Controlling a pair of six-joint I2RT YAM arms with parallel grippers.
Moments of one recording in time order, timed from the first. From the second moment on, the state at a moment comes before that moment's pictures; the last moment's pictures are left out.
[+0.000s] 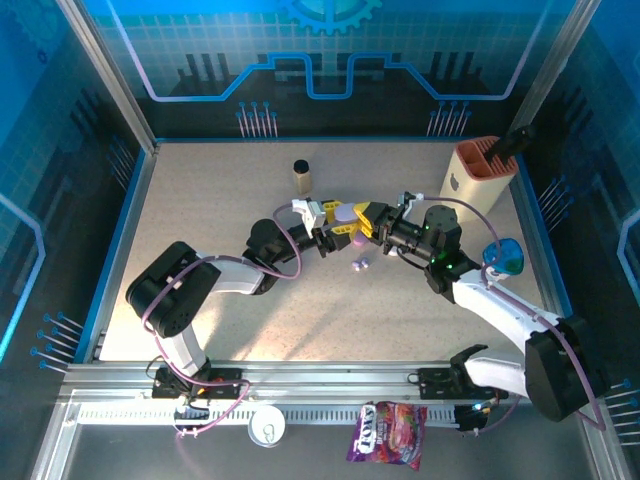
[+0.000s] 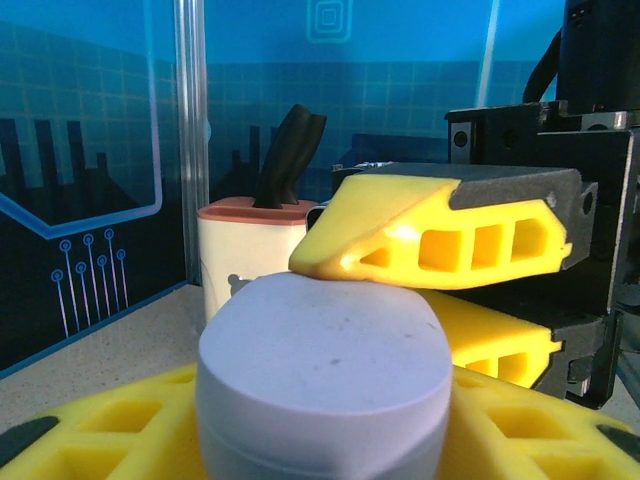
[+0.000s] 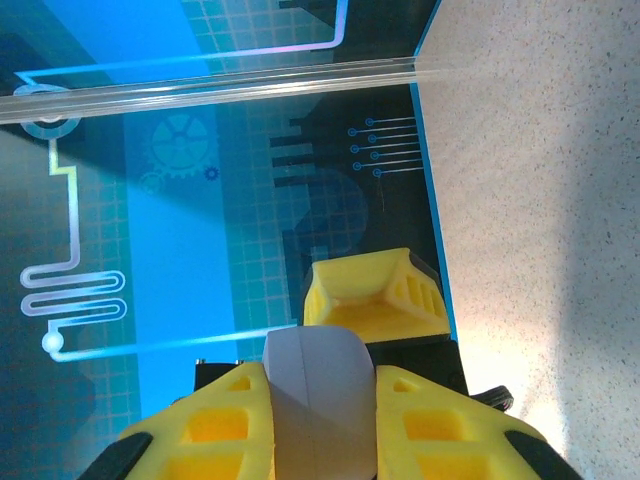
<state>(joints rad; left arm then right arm) -0.59 1.74 0.70 1.30 0.53 -0.16 0.42 1.19 0.62 0.48 -0.53 1.59</state>
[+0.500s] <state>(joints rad) -0.60 1.74 0.70 1.29 0.53 -0.16 0.41 1.19 0.62 0.48 -0.54 1.59</state>
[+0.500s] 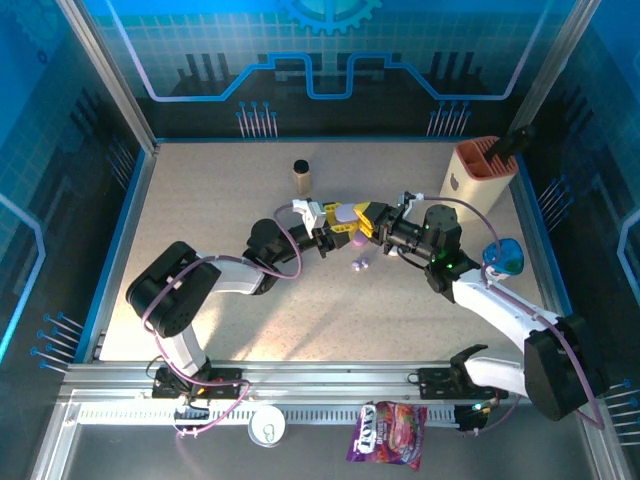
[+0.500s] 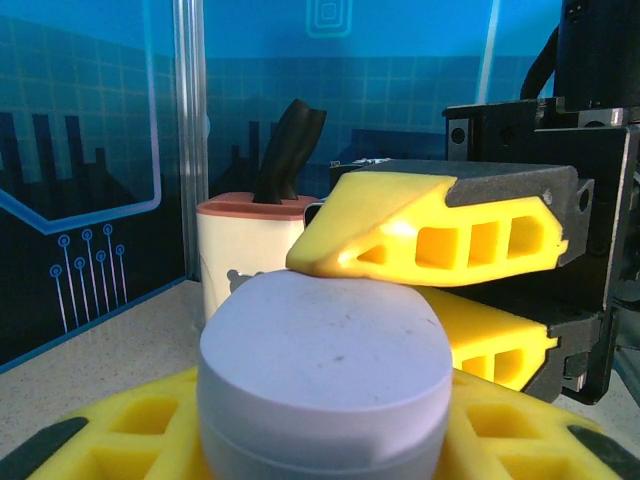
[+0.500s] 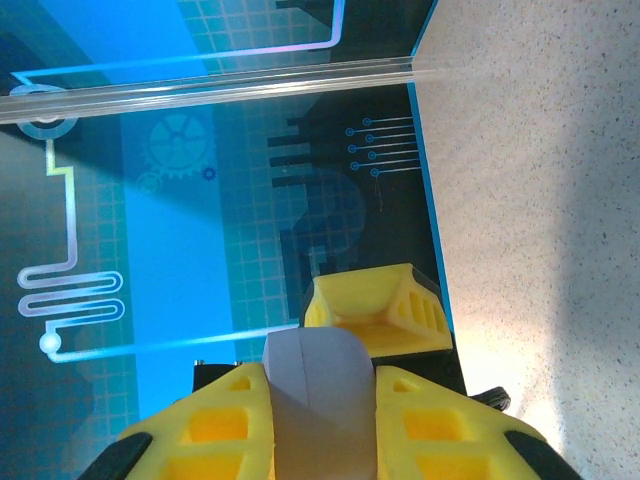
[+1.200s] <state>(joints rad) -0.59 1.74 0.68 1.28 0.63 -0.17 0.32 1.11 0.61 0.35 -0.53 1.36</state>
